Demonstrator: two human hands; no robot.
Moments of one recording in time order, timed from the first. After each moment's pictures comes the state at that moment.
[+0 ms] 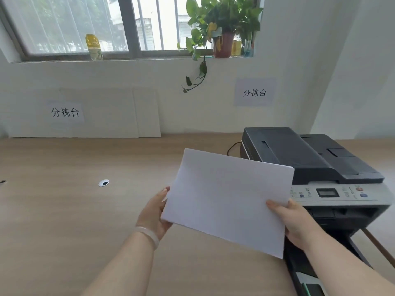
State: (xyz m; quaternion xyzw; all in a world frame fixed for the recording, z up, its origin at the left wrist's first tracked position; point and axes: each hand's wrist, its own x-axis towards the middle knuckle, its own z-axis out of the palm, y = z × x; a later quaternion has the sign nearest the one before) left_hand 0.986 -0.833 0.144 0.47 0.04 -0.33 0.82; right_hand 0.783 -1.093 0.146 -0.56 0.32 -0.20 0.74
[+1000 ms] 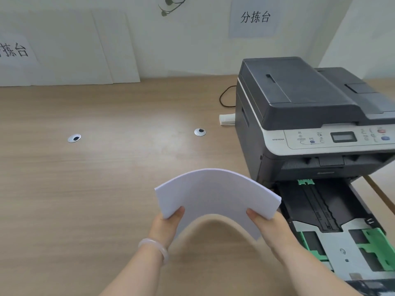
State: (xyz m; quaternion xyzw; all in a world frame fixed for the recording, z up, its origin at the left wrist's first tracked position) left_hand 0.925 -0.845 -0.023 0.77 0.00 -0.28 0.58; right_hand 0.758 -1.045 -0.006 -0.65 0.44 -0.13 0.60
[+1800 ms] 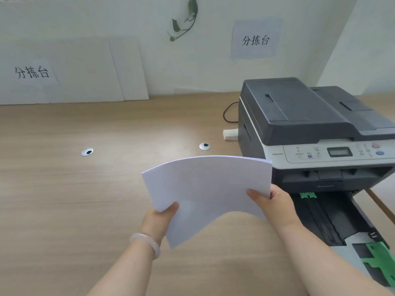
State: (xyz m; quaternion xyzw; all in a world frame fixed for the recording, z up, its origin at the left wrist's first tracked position) left_hand 0.954 -0.833 0.028 0.74 0.02 -0.27 0.62; right_hand 0.792 -1.061 0.070 -0.70 0.38 -0.21 0.57
